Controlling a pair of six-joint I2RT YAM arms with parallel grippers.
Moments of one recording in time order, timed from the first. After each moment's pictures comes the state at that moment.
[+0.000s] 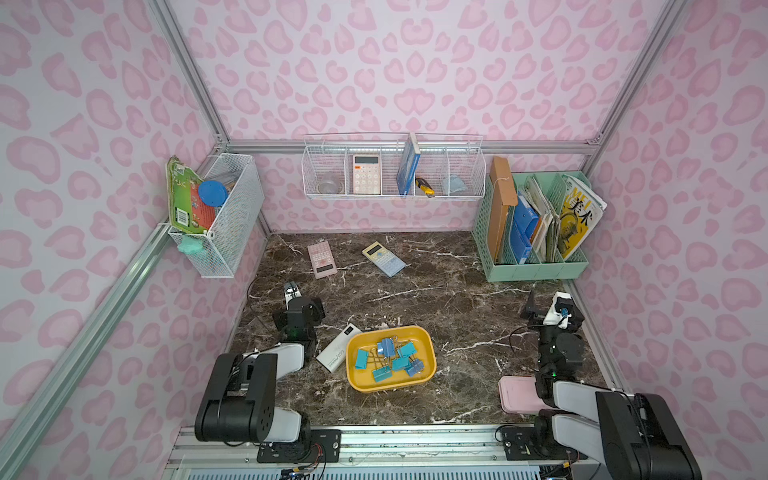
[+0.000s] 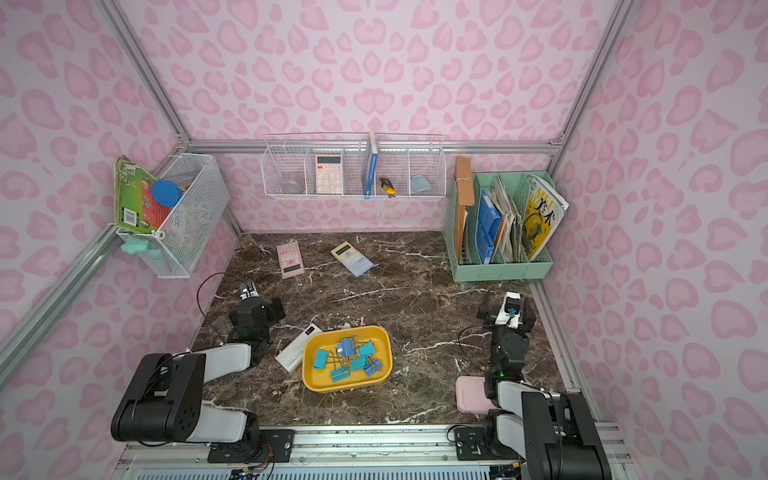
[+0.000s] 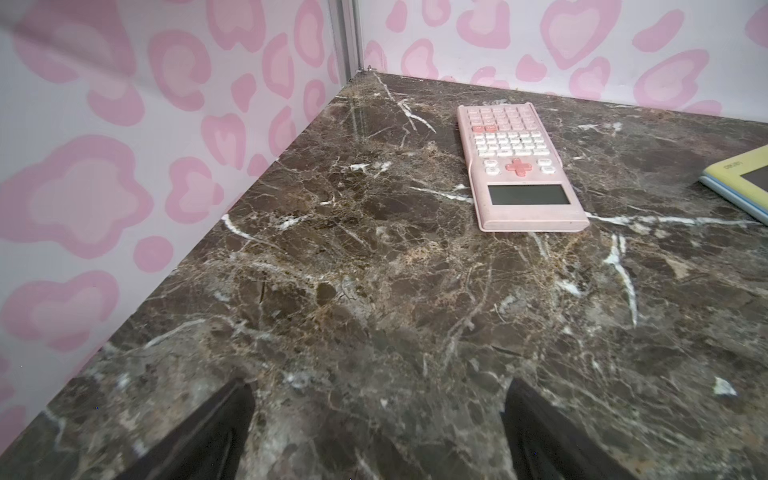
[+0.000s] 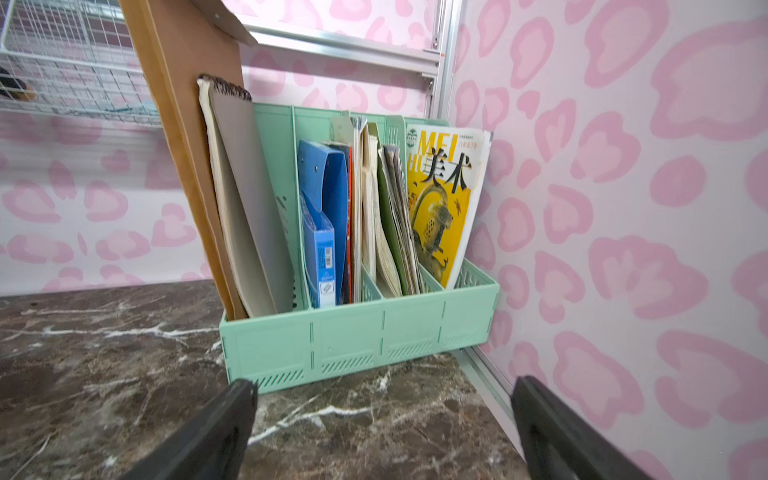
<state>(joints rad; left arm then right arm) 0.01 1.49 0.40 0.63 -0.39 -0.10 -0.01 1.20 0.07 1.26 0.22 -0.09</state>
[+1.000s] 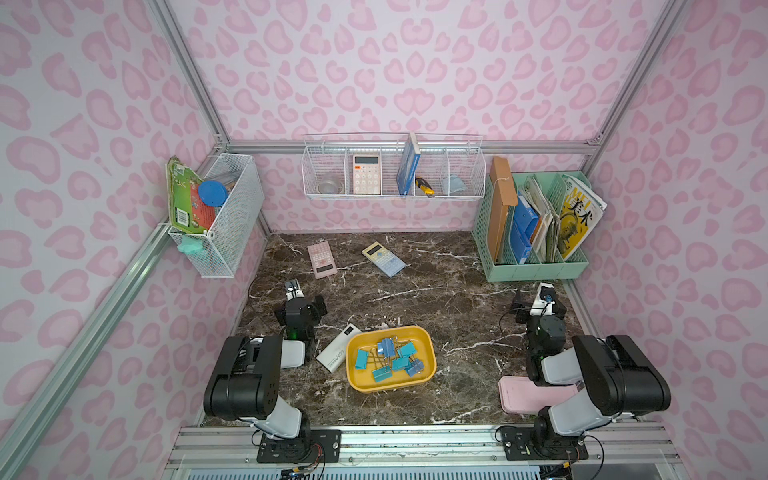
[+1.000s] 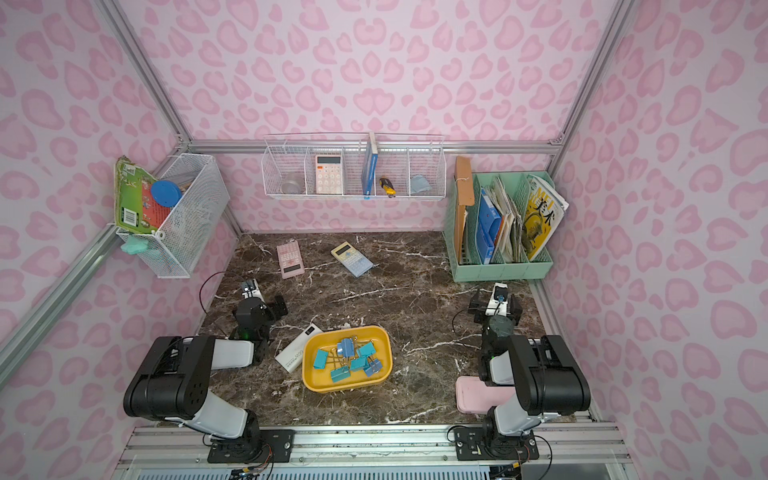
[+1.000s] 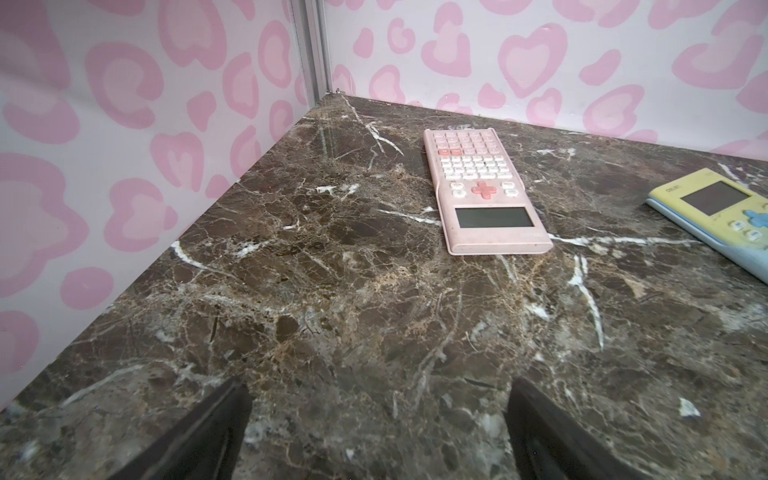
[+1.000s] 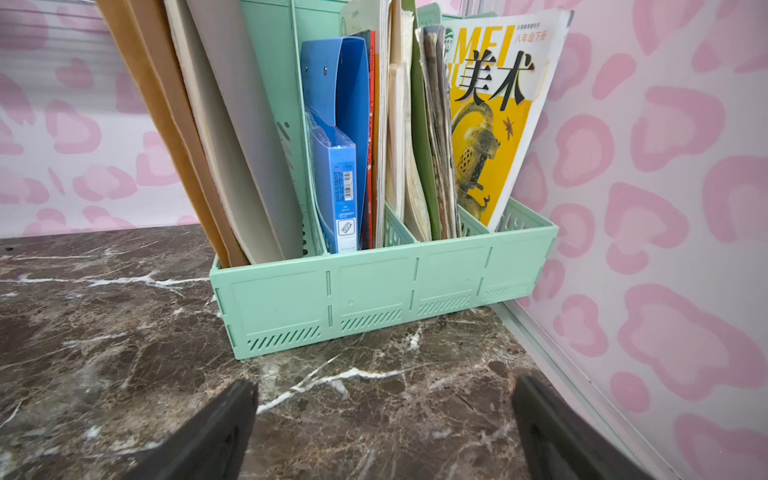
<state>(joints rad) 0.03 1.56 0.40 0.78 -0.30 -0.10 0.04 1.57 0.18 1.33 0.27 -0.03</state>
